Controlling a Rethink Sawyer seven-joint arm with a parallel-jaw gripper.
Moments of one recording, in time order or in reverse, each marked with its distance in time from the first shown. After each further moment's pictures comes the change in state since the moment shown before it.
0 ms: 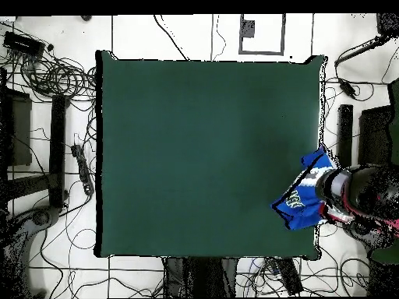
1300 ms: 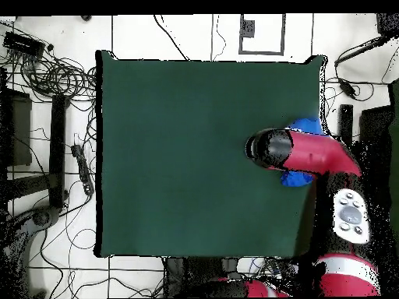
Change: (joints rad) arm 0.286 0.433 -0.095 -0.172 -0.047 -0.427 0.000
